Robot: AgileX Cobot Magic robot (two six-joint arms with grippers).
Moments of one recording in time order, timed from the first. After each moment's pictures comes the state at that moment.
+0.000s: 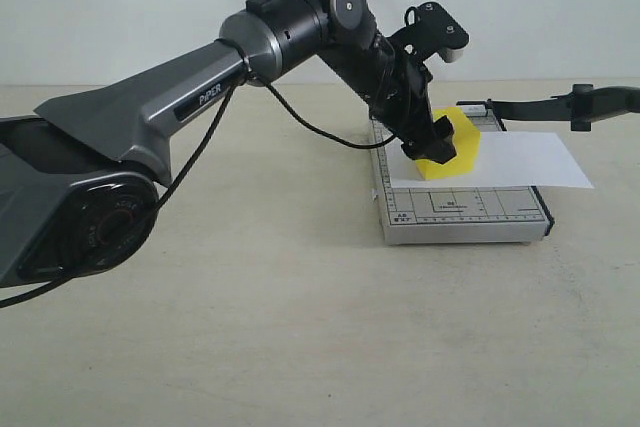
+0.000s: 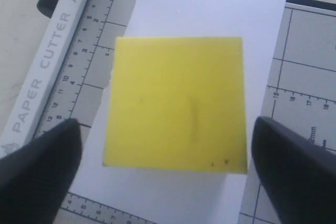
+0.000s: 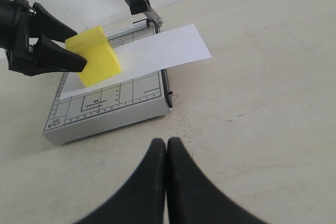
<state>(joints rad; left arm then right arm) -0.78 2.67 -2.59 -0.37 0.98 0.78 0.01 0.28 0.00 0.36 0.15 -0.05</state>
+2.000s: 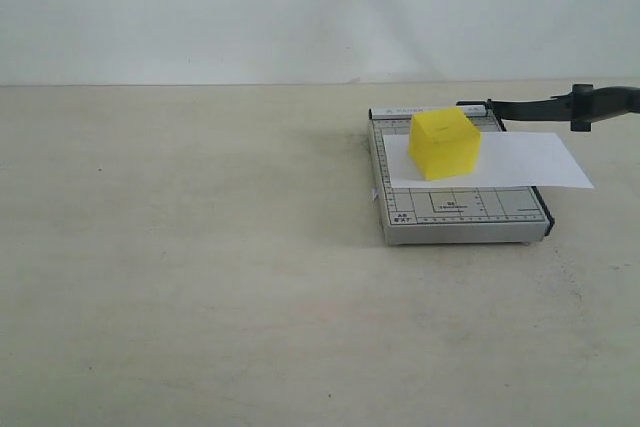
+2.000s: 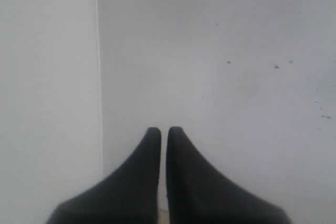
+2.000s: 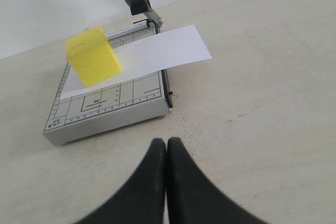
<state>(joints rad) 0.21 0.74 -0.78 0.61 0.02 -0.61 0.01 0.28 0.00 0.36 0.15 -0.05</state>
